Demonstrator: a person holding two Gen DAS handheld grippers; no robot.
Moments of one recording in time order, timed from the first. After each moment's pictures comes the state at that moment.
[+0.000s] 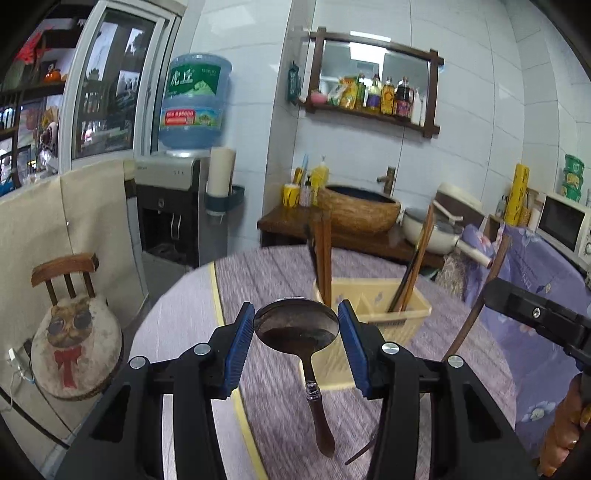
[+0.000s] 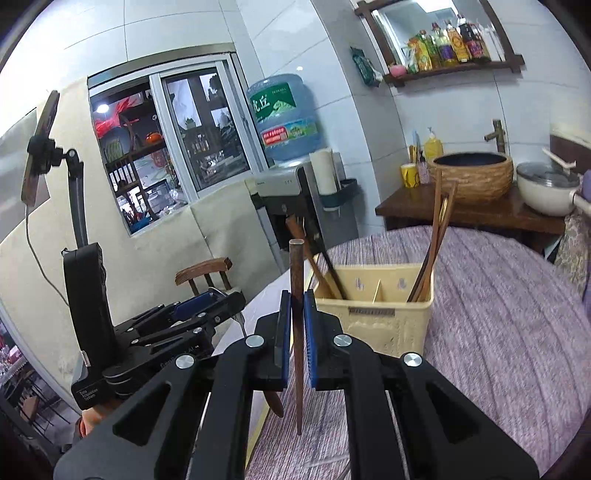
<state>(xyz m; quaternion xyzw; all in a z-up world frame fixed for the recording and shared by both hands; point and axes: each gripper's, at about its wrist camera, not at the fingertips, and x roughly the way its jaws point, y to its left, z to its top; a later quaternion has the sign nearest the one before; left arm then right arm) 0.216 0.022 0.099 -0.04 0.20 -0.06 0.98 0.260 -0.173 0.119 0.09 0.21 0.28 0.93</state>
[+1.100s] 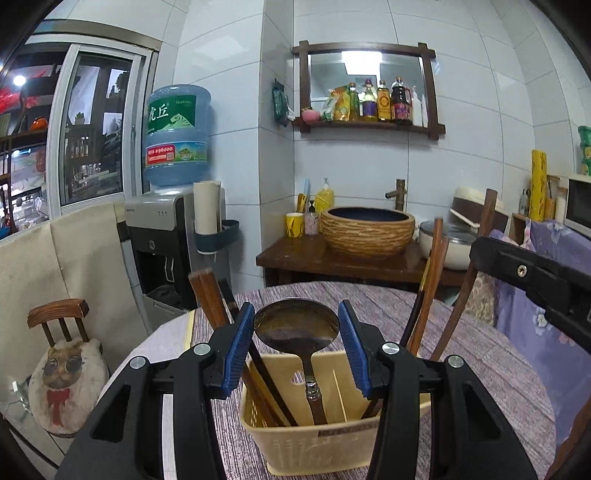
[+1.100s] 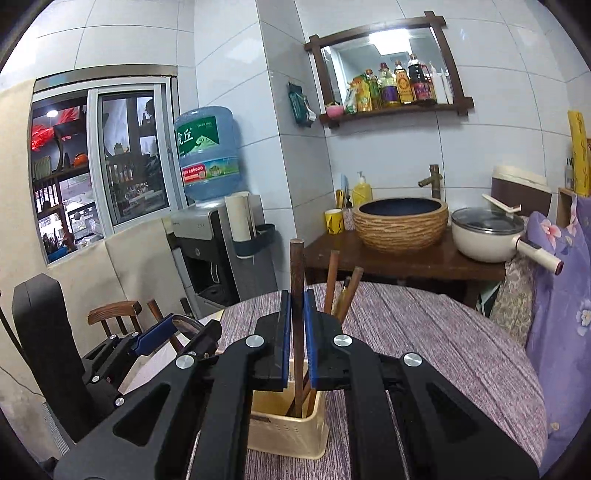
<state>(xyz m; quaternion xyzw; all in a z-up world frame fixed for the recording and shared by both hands) 0.297 -0.071 0.074 0.02 0.15 -0.01 0.99 0.346 -0.204 0.109 0.07 0.16 0.13 0.98</state>
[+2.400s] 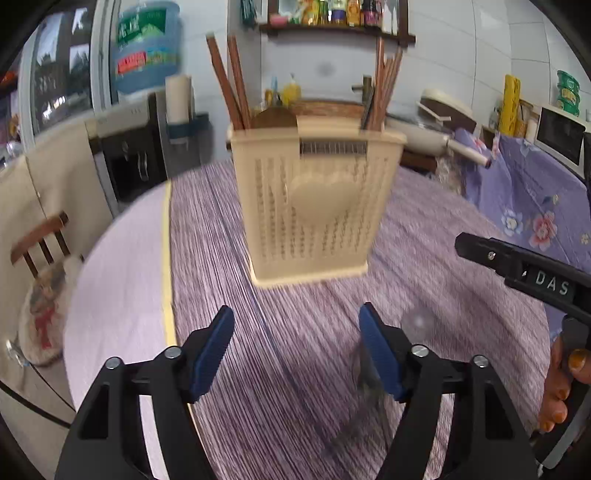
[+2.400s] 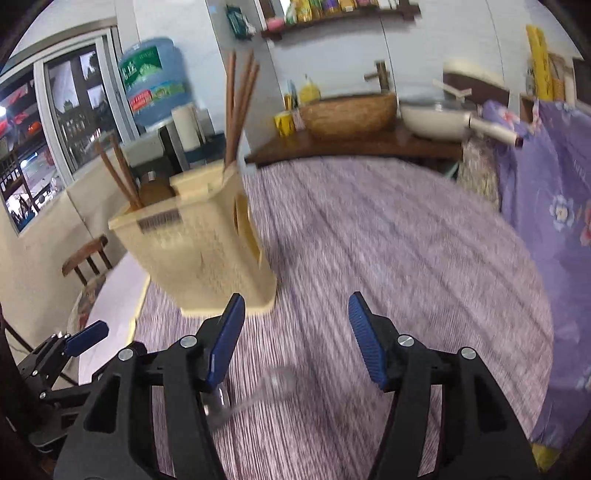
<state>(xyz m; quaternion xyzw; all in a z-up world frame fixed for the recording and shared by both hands) 0.217 -0.051 -0.031 0.03 0.35 -0.09 0.93 0.287 -0.242 -0.029 0.11 0.35 0.07 0.93</state>
